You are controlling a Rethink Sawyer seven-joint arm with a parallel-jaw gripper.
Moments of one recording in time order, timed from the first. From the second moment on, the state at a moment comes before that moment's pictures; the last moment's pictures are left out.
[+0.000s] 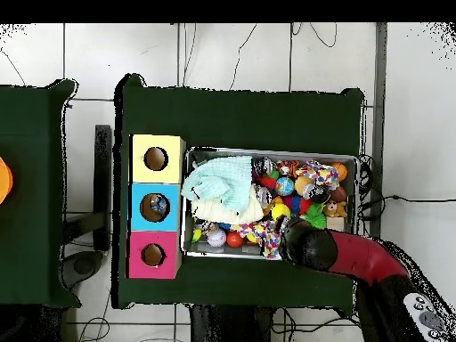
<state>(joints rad) -0.70 -0.65 0.17 1.84 -0.41 0.38 1.93</state>
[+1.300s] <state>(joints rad) -0.77 -0.51 0.22 1.82 -0.49 0.34 1.93</state>
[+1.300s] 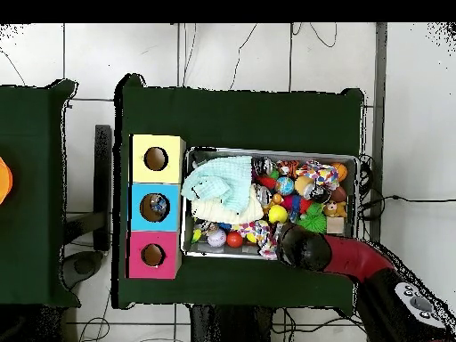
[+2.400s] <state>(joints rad) -0.77 -0.62 0.28 1.79 -0.49 0.50 1.93</state>
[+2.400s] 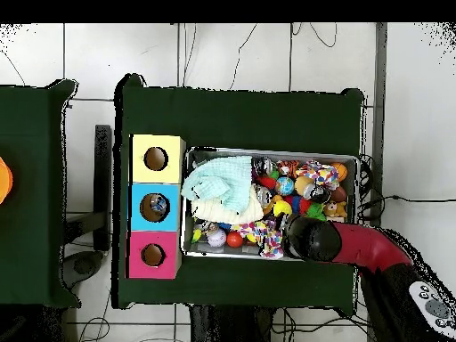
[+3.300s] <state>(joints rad) -0.77 -0.62 0.30 1.70 -0.49 0.53 1.93</state>
